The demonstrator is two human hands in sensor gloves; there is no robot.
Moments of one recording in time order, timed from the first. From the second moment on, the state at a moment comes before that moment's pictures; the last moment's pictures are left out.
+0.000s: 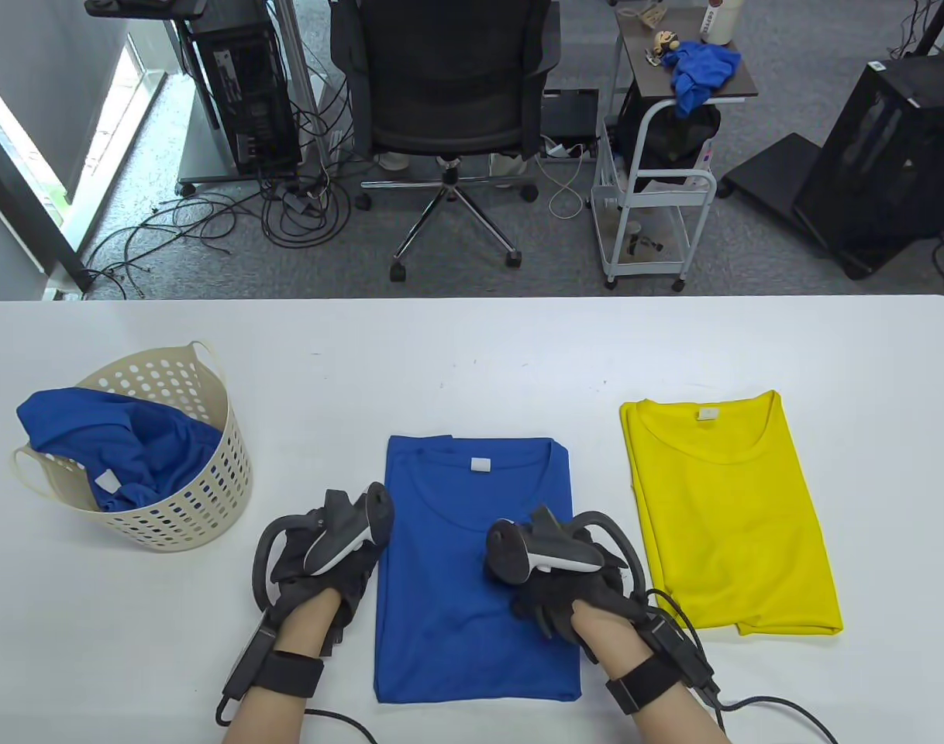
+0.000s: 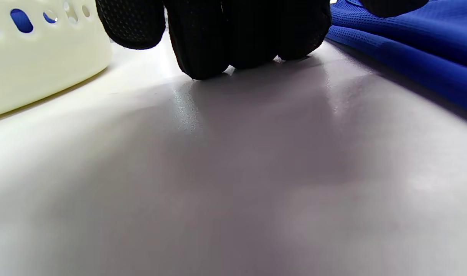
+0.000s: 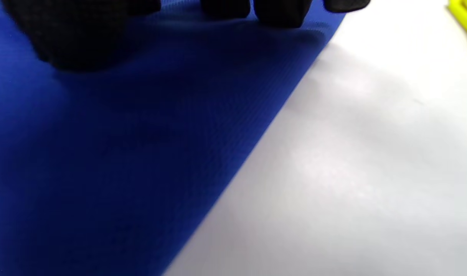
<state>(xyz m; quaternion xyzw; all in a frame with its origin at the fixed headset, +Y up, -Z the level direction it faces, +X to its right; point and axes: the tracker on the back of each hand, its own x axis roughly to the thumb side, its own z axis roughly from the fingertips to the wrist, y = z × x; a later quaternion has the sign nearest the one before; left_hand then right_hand) -0.185 -0.743 -0.345 -0.14 0.04 -0.11 0.98 0.051 -0.745 -0.318 -0.23 -0.24 -0.94 0.08</state>
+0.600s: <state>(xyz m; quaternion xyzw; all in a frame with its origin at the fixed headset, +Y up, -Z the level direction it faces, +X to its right) -0.140 -0.749 -0.377 -0.21 0.04 -0.16 0.96 0.096 -0.754 -0.384 0.06 -0.15 -0.99 0.03</state>
